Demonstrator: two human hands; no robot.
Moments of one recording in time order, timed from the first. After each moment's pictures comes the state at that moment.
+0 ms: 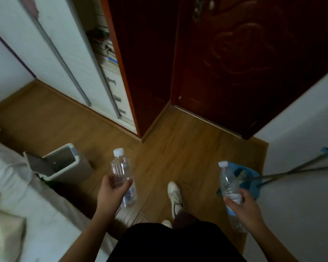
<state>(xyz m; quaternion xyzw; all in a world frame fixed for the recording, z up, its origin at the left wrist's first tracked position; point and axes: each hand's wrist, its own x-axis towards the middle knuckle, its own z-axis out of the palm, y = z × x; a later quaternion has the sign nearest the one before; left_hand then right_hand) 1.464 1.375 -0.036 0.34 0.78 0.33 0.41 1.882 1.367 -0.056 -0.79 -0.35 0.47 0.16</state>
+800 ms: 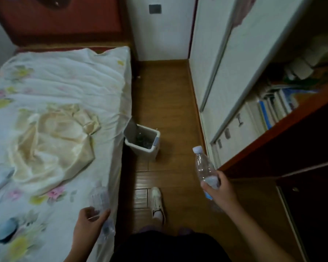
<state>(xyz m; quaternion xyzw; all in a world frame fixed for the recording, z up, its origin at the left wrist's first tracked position) 1.357 1.345 -0.077 -0.21 0.88 0.37 0.21 1.487 1.744 -0.039 -0.44 -0.74 0.51 -0.06</state>
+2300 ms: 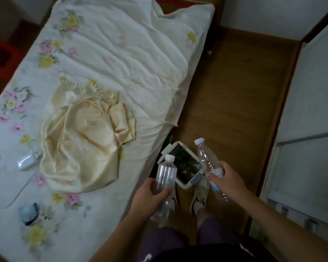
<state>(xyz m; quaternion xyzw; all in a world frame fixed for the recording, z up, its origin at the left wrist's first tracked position) 0.992 1.566 -0.115 -0.19 0.85 0.34 0.34 0.976 1.843 -0.153 -0.25 -0.78 0.46 -0.34</state>
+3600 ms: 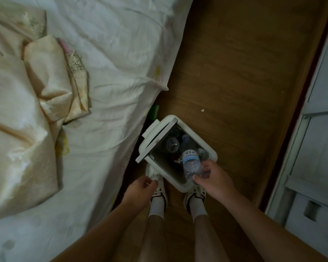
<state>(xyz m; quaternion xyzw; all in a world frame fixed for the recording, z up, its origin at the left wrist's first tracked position) 0.977 1.537 -0.431 -0.23 0.78 0.33 0.49 0.984 1.781 -0.436 -0.31 -0.77 0.38 -0.40</state>
